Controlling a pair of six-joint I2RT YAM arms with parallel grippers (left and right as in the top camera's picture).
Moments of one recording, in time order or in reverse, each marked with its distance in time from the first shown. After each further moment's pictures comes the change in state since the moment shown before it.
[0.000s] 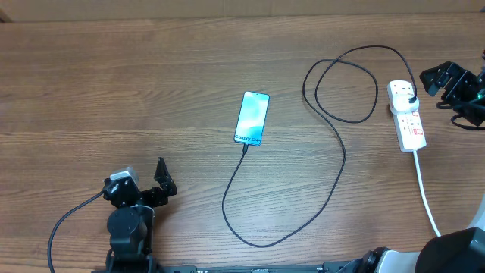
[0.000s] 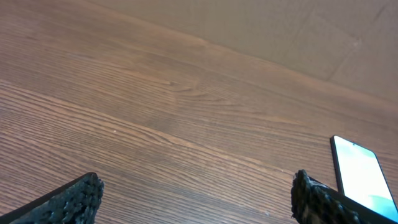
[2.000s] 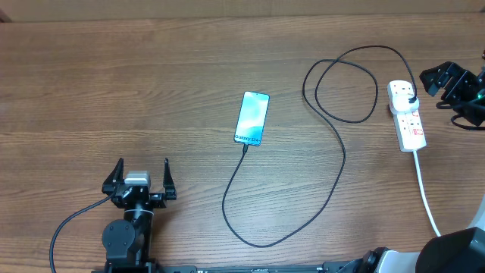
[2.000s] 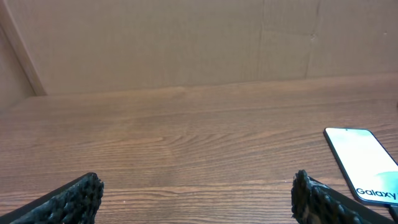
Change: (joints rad) left arm 0.022 -0.185 0.000 -0.010 0.116 0.365; right arm 0.000 0.000 0.000 0.000 0.000 0.000
